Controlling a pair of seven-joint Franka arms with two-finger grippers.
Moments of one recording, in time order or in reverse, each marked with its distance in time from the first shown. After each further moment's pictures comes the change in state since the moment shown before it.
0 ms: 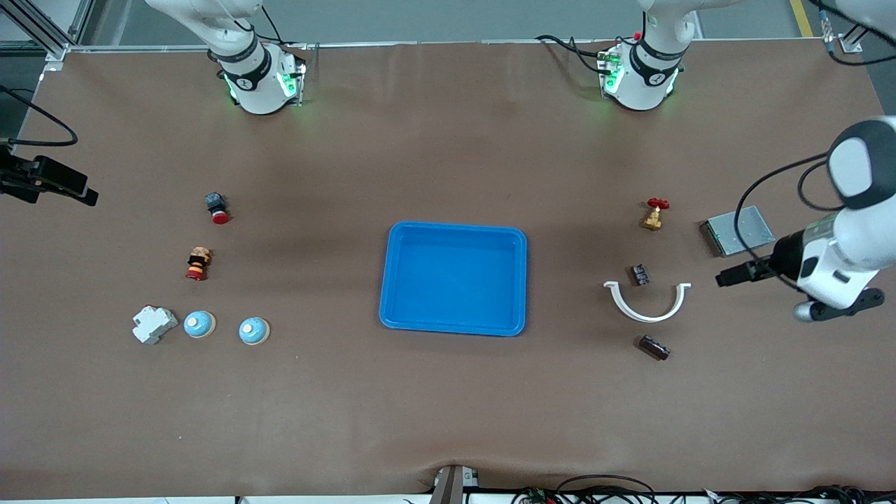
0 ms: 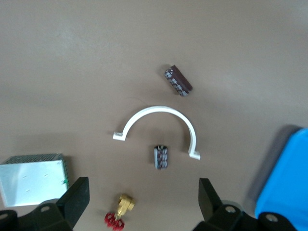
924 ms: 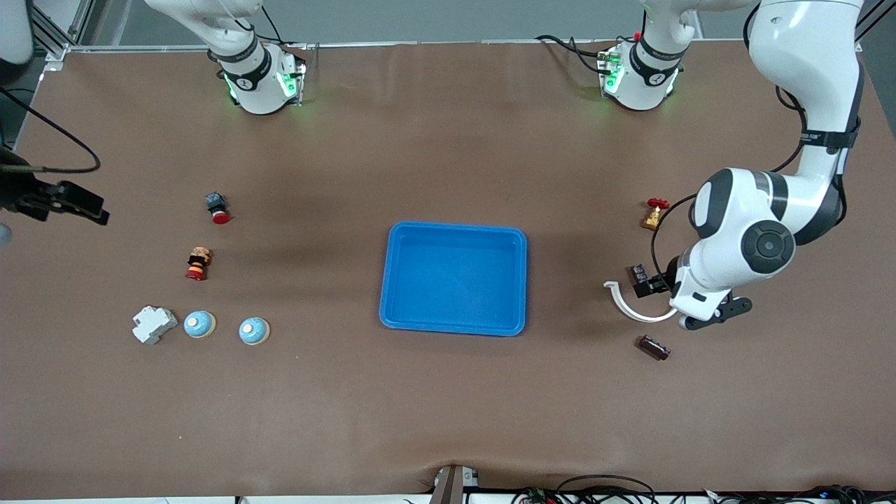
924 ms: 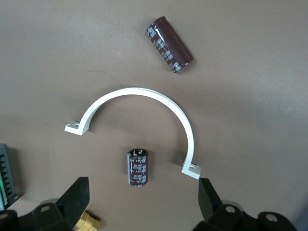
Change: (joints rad) left arm -0.170 0.076 -0.009 -0.220 0.170 0.260 -0.292; right arm 0.018 -0.003 -0.001 -0.175 -0.080 0.208 0.004
